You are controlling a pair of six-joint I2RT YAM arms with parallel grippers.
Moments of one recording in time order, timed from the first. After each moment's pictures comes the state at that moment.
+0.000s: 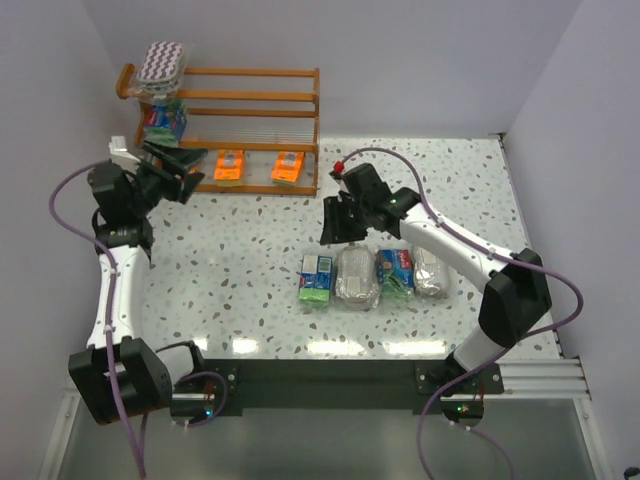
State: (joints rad) left arm 0.31 1.15 0.99 0.06 0.66 -1.21; right arm 0.67 1.61 1.38 -0.63 -0.19 0.49
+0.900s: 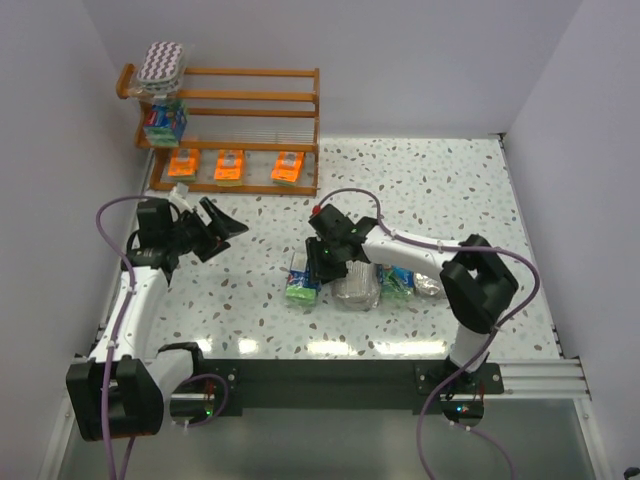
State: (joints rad) left arm 0.10 1.04 0.74 -0.37 0.59 -0.71; right arm 0.84 1.78 1.23 -0.55 -0.12 0.68
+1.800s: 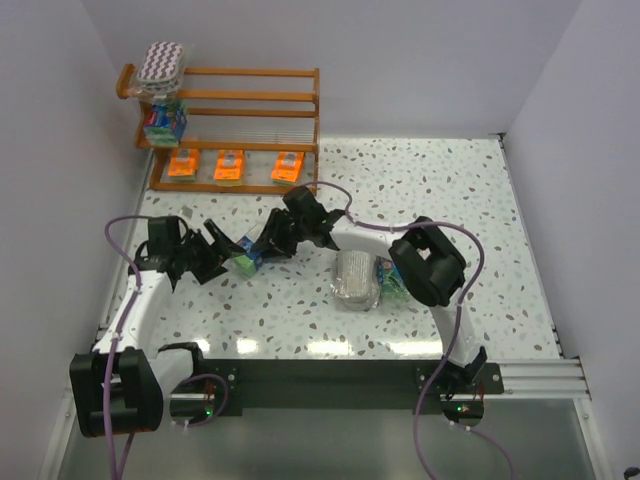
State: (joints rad) left arm 0.10 1.06 0.63 -0.46 0.47 -0.65; right arm 0.83 2.13 1.52 -0.12 -0.34 1.17
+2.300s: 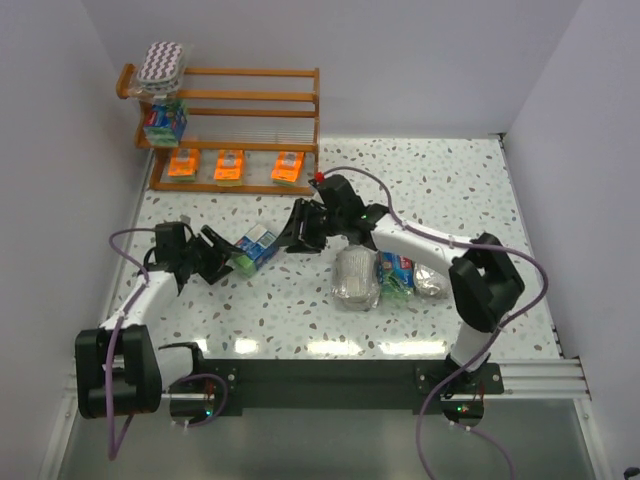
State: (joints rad) left arm 0.10 1.15 0.52 -0.23 0.44 -0.82; right arm 0.76 1.80 1.30 -0.17 -0.43 1.02
